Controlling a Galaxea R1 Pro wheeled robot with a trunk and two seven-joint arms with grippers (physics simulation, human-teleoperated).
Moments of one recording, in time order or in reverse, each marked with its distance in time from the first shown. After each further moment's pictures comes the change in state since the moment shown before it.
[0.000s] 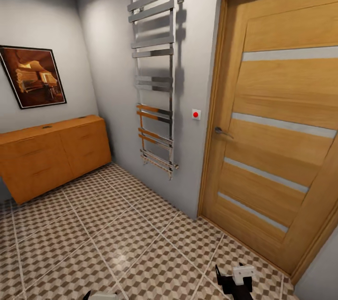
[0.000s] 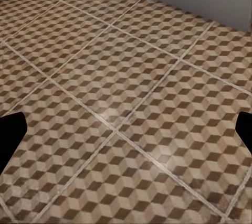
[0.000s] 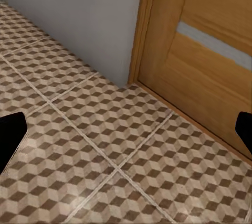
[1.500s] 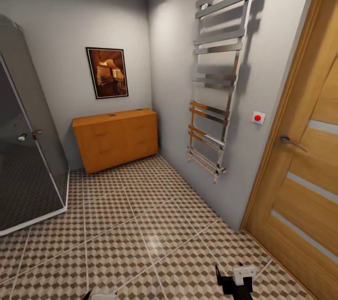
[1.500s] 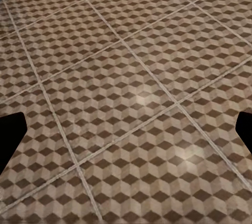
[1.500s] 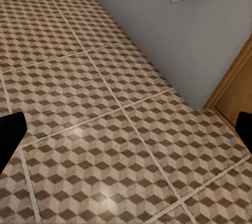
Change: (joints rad) left arm 0.000 -0.001 0.000 0.000 0.000 0.000 0.000; right arm 0.001 0.000 0.000 0.000 0.000 0.001 0.000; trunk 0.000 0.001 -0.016
